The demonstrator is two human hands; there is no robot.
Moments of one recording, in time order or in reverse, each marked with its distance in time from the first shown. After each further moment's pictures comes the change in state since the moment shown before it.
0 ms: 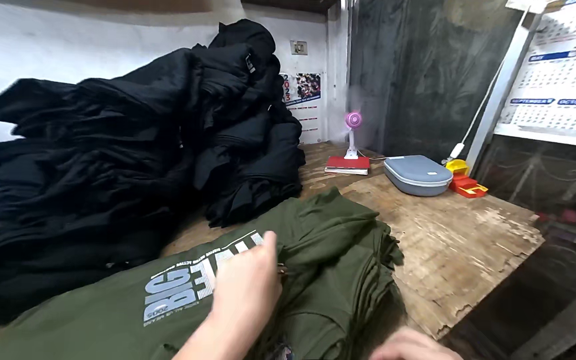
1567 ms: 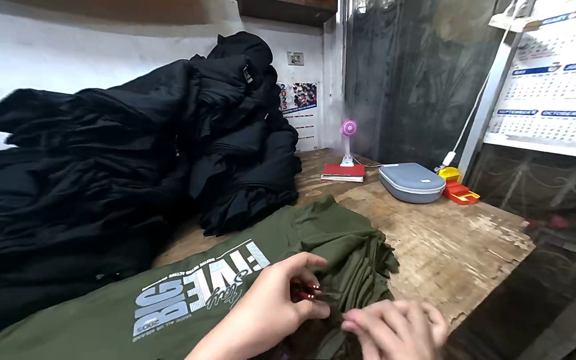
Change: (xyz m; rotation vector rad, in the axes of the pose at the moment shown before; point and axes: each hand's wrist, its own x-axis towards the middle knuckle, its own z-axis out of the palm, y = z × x) left_hand 0.010 -0.012 0.026 -0.877 -0.258 0.429; right_hand 0.044 0.005 0.047 -0.409 0.597 -0.320
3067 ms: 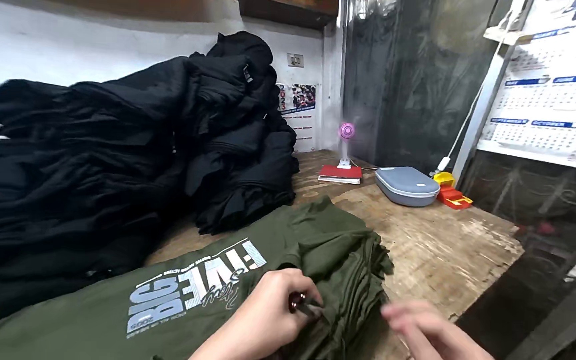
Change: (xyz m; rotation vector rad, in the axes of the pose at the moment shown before) left_hand -0.001 -0.023 0.013 0.195 0.062 0.254; right_hand 0.017 -0.001 -0.063 0.990 -0.110 0.222
